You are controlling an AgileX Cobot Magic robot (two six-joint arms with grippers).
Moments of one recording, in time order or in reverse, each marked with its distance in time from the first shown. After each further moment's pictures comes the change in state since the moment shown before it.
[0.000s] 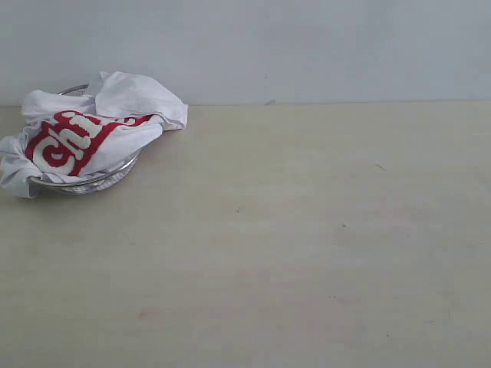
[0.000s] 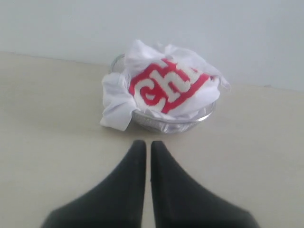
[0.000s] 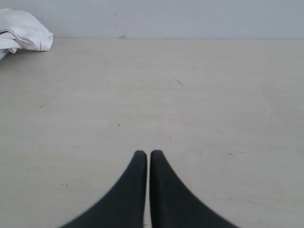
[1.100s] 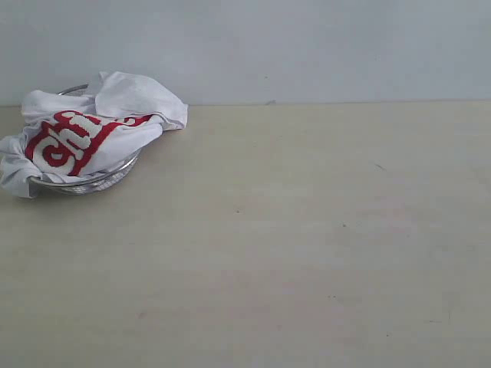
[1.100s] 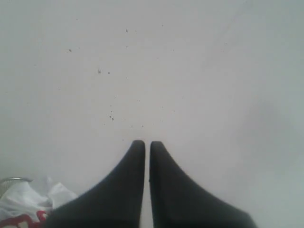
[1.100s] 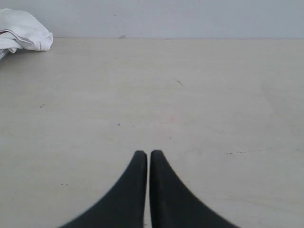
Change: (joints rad) left arm 0.000 0.087 -0.367 -0.435 -0.176 -0.048; right arm 0.000 0.000 0.000 0.000 0.000 0.000
